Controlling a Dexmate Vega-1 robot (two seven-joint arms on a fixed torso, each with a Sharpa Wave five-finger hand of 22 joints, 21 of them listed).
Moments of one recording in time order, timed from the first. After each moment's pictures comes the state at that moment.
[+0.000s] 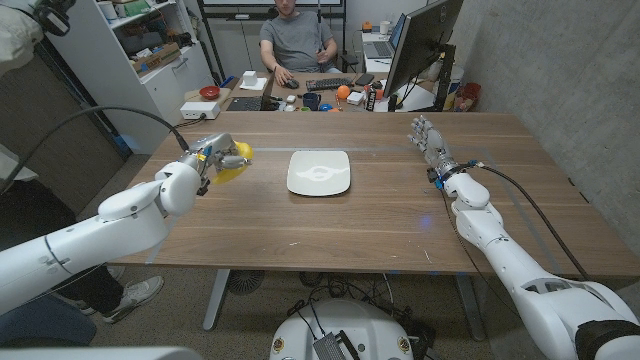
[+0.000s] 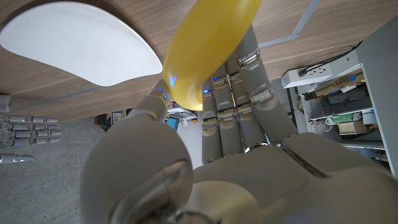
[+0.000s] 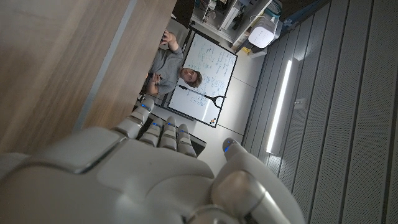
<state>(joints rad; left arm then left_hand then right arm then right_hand) 1.04 1.19 0.40 -2.24 0.22 0.72 0.15 0.82 -0.05 0.62 -0.14 0.17 0.93 0.21 0.23 0.24 1.04 0.09 0.35 0.21 0.94 0.10 0.46 0.31 1.15 -0.17 0.86 0.30 -0.73 -0.30 -0.16 -1.03 0.34 0.41 0.22 0.05 0.09 0.30 0.13 0.26 0.01 0.02 0.19 0.17 0.03 0.02 0.20 0.18 -0.05 -0.01 0.19 0.19 0.15 -0.04 0.20 0.17</state>
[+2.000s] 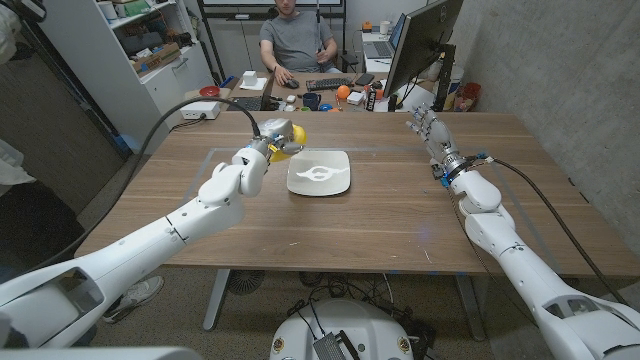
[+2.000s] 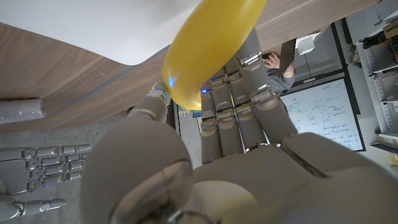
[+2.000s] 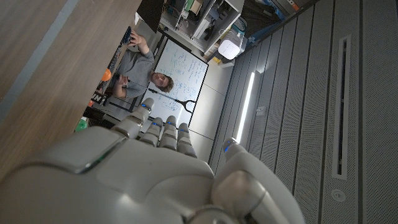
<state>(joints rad) 0.66 0.76 0.76 -1.90 0.70 0.56 0.00 0.82 -0.05 0.60 -0.13 0.17 0.95 0.18 0.22 0.25 1.05 0.07 0.34 0.21 0.96 0.08 0.46 0.32 1.13 -0.15 0.91 0.29 -0.83 -0.39 -0.20 -1.22 0.40 0.49 0.25 0.05 0.09 0.30 0.13 0.26 0.01 0.03 0.19 0.17 0.04 0.02 0.20 0.18 -0.05 -0.02 0.19 0.19 0.16 -0.04 0.20 0.17</state>
